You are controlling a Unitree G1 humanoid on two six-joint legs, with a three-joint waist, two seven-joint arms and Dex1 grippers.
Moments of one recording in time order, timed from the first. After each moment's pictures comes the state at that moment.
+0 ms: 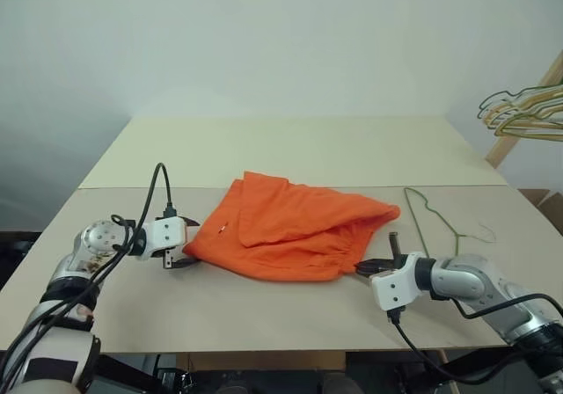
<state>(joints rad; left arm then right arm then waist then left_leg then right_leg) -0.59 0.75 -0.19 0.92 0.12 -0.62 -1.11 -0.18 -0.93 0.31 0.01 -0.33 -0.49 0.73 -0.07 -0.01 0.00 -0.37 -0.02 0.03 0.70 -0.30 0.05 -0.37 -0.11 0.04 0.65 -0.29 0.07</state>
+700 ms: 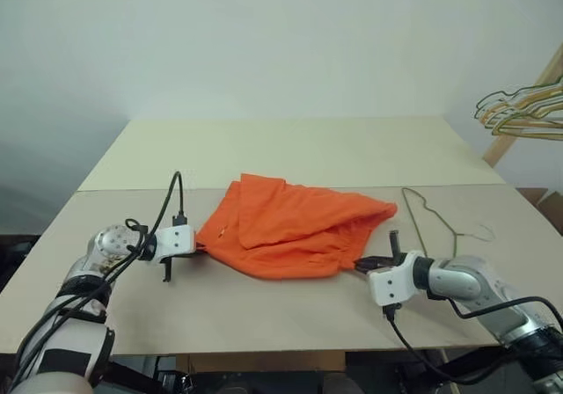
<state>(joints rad) -0.52 0.75 -0.18 0.88 0.07 -0.62 -1.20 -0.13 -0.90 0.27 -0.05 -0.29 -0.43 0.75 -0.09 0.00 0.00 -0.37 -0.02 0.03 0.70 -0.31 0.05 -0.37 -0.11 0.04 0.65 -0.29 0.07</state>
